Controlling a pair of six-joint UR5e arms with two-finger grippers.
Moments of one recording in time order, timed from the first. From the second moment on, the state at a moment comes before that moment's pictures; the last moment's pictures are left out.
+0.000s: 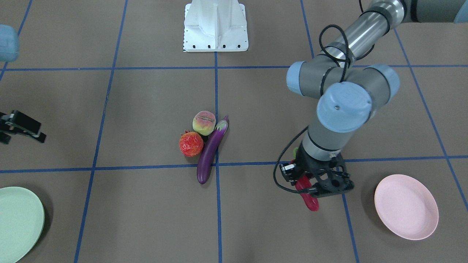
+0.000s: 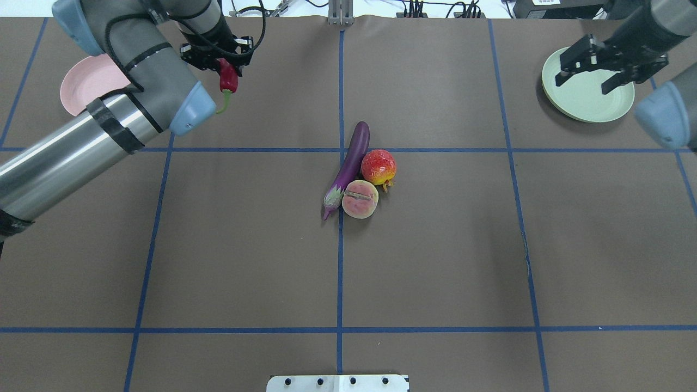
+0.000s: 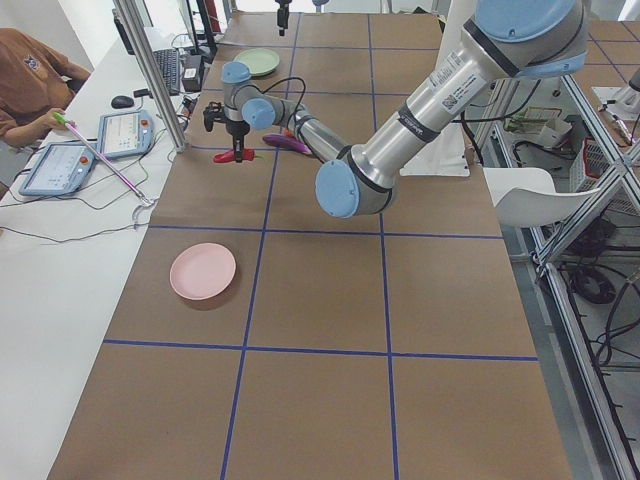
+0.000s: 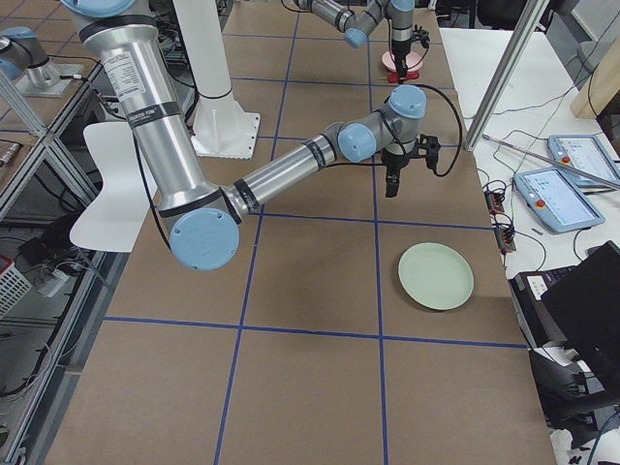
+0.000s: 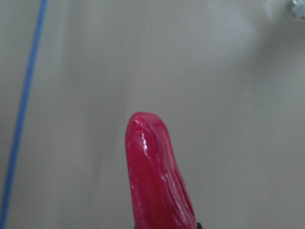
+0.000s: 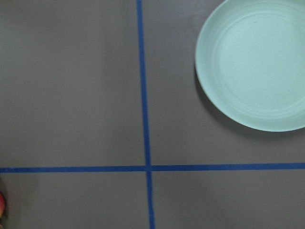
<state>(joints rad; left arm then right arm) -0.97 -2.41 -1.23 -1.72 -2.05 -0.93 1.13 -1.14 1.73 -1.58 2.32 0.82</state>
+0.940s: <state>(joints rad) -1.16 -2.40 -0.84 -1.83 -1.97 -0.50 0.83 -0.74 1.44 -1.57 2.08 1.27</state>
